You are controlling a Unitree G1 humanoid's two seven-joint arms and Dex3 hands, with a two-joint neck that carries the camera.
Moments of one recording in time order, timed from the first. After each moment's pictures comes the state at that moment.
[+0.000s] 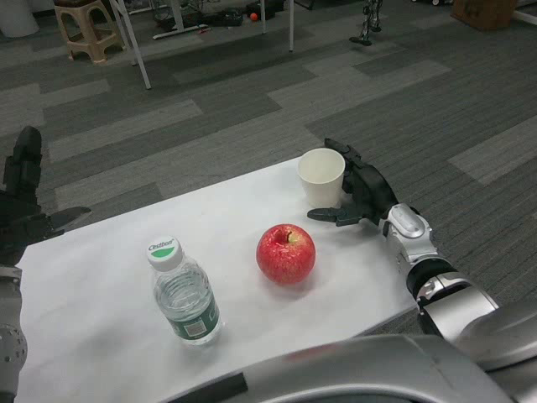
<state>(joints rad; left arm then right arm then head) -0.32 0.22 0.02 0.22 -0.60 -0.30 -0.27 -0.26 -0.43 -0.13 0.91 0.37 -0.59 0.36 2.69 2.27</state>
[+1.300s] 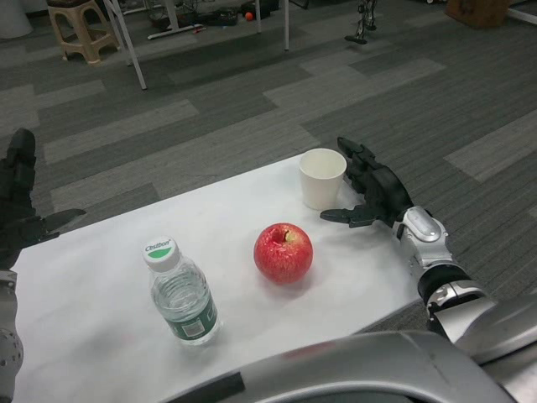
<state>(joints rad) -0.32 0.22 0.02 0.22 -0.60 -0.30 -0.27 -0.18 -0.44 -0.26 0.83 0.37 -0.59 0.43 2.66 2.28</state>
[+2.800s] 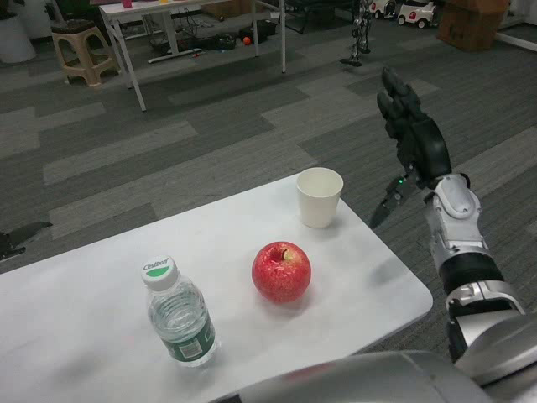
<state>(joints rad) -0.35 0.24 0.12 0.28 -0.60 -0.30 -0.28 -0.20 -0.51 -0.44 0.52 0.38 -0.59 0.33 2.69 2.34</state>
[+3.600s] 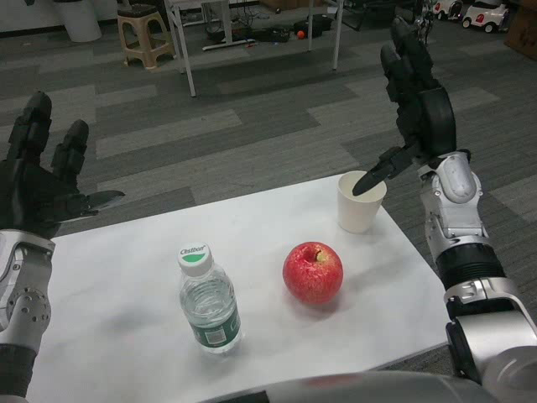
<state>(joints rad) -0.43 0.24 0.04 0.37 -0.58 -0.28 -0.29 -0.36 -0.46 -0.28 0.41 0.38 -0.59 0.26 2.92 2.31</state>
